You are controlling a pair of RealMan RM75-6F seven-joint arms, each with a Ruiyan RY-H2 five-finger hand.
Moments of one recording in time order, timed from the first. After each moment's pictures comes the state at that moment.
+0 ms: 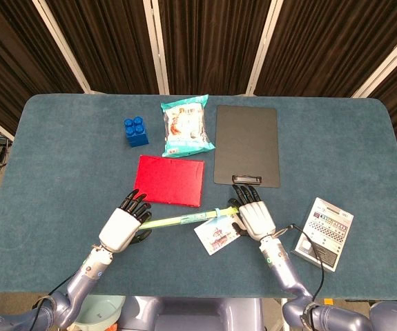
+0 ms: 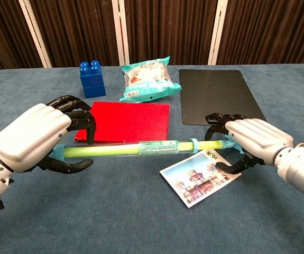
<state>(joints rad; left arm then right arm) -0.48 -1.97 0.01 -0.80 1.76 1.52 0.10 0.52 -1.84 0.15 -1.17 -1.36 1.07 -0.29</state>
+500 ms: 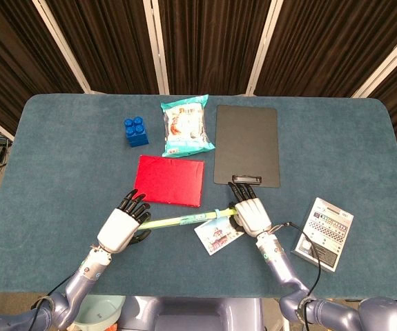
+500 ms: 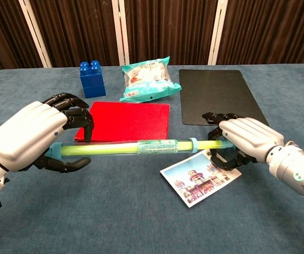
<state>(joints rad) -0.47 -1.95 0.02 -0.83 1.77 1.55 0.10 0.56 -1.88 0.15 -1.05 -1.38 1.04 -0.22</state>
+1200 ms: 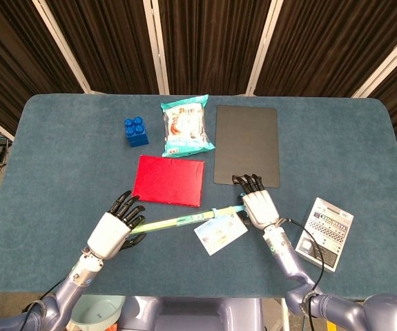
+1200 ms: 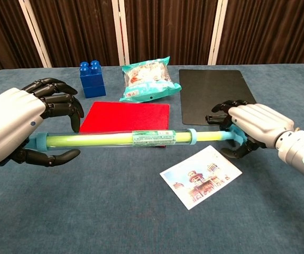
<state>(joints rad) -0.45 -1.86 0.04 -0.96 1.81 1.64 0.12 0.57 -1.84 0.17 -1.05 -1.38 1.08 -0.23</state>
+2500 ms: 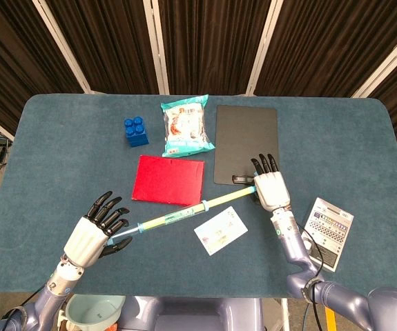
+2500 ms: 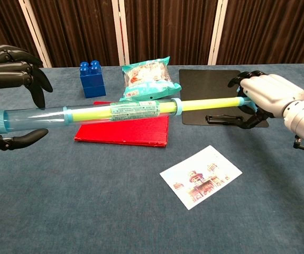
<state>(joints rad) -0.40 -1.71 0.05 -1.12 1.88 1.77 0.11 0.63 -1.80 0.26 -1.02 -1.28 1.09 -0.38</state>
